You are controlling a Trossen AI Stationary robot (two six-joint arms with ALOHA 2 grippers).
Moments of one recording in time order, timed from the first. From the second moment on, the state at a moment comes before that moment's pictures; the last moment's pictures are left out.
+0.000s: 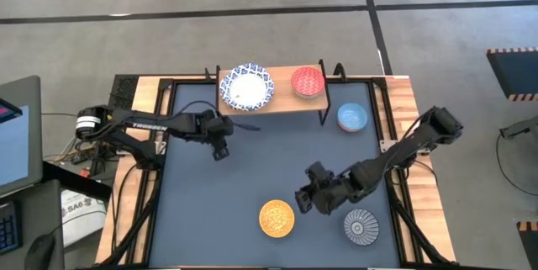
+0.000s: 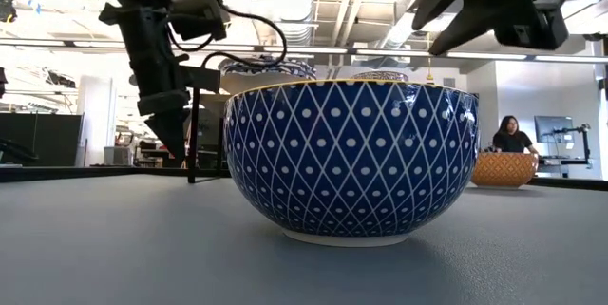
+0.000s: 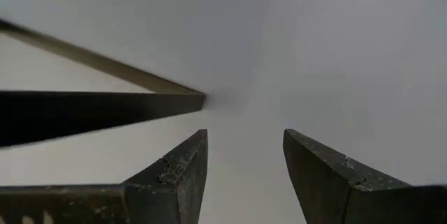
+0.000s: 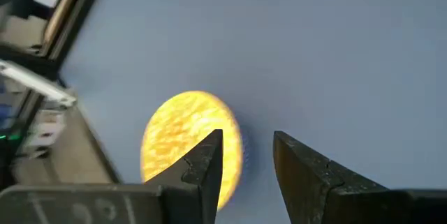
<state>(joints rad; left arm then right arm) 0.21 1.38 0.73 -0.52 -0.28 -0.13 0.53 1.56 1.09 -0.42 0.41 1.43</state>
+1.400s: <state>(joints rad) -0.31 1.17 0.73 -0.29 -0.27 -0.50 0.47 1.81 1.22 -0.43 0.21 1.18</state>
